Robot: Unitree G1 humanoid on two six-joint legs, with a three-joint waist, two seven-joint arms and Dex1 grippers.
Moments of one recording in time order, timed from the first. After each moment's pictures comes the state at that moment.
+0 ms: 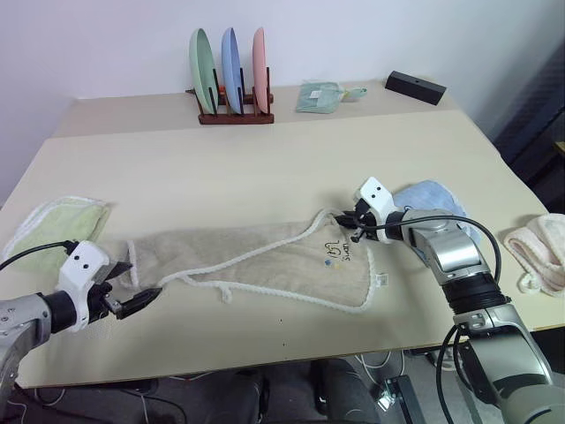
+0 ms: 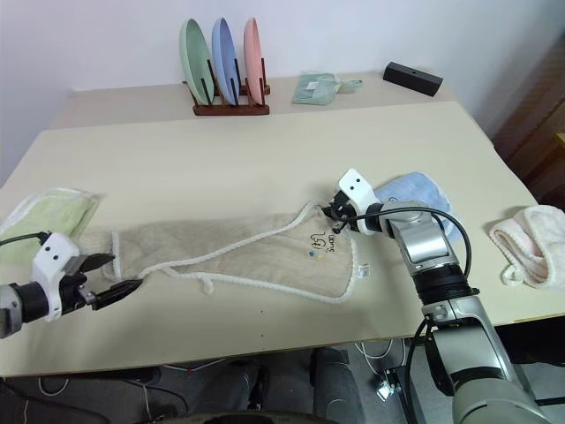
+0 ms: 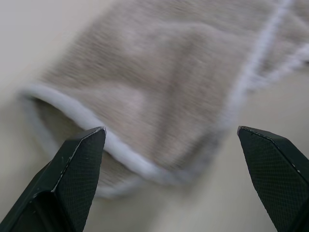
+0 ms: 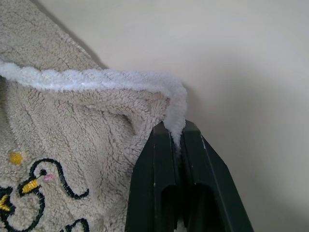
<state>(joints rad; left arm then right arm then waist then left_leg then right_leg) 0.26 0.87 0.42 -0.30 -0.42 0.55 -0.84 -0.62 -0.53 0.14 0.31 0.10 0.45 0.88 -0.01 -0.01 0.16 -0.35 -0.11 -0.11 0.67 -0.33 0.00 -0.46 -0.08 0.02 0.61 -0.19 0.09</state>
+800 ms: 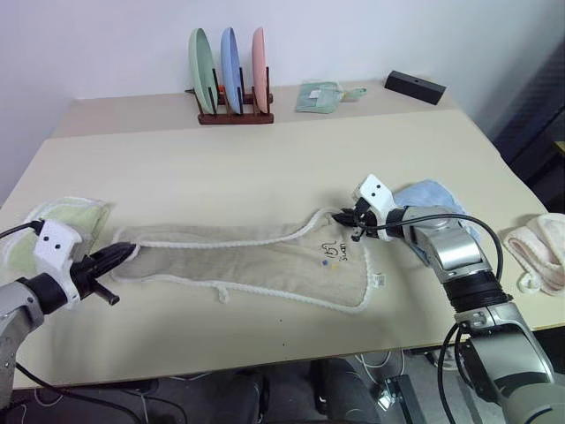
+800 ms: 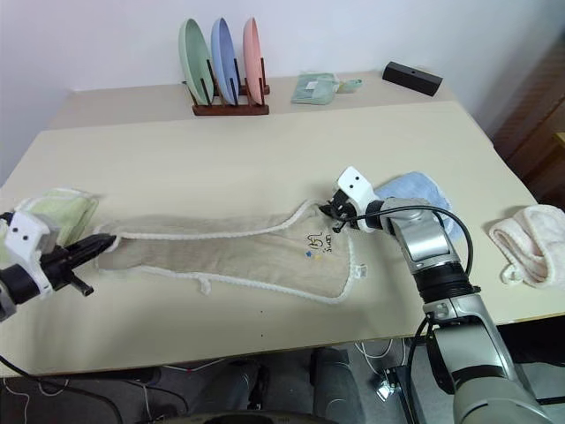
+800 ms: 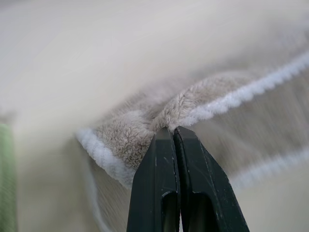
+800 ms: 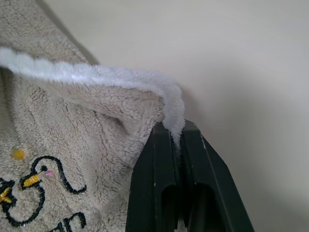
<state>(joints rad) 0.15 0.77 0.54 -0.26 -0.50 0.50 -0.79 -0.64 -0.55 0.15 0.31 0.09 0.39 0.91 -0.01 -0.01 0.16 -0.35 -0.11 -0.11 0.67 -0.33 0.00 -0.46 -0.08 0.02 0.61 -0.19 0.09</state>
